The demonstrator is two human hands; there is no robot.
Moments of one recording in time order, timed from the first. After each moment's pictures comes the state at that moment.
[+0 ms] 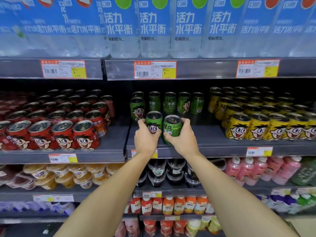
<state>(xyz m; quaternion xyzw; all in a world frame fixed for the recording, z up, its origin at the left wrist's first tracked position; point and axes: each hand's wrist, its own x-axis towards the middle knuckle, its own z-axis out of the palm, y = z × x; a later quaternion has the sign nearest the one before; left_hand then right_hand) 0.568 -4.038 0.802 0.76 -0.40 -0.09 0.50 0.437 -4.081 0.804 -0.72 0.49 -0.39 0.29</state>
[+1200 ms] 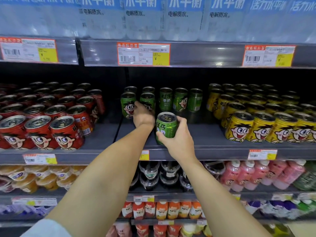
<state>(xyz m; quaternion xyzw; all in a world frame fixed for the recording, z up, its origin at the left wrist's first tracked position) 0.589 -4.148 0.810 0.81 -0.35 -0.07 0.46 0.436 -4.089 0.787 -0.72 0.48 -0.42 0.28</state>
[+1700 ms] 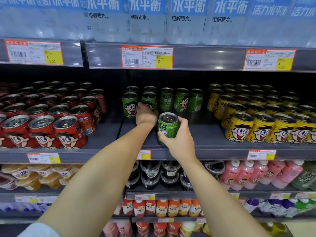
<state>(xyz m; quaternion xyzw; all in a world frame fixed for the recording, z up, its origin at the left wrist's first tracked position) 0.592 -4.148 0.814 0.82 -0.37 -0.13 0.42 0.437 -4.086 0.788 -0.72 0.49 -0.41 0.28</state>
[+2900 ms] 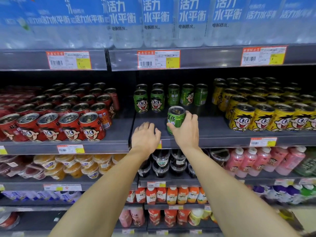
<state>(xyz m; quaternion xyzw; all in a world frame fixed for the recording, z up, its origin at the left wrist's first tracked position) 0.590 -4.024 0.773 0.80 -0.58 0.07 0.16 0.449 -4.069 0.804 -0.70 0.56 -0.41 0.18</state>
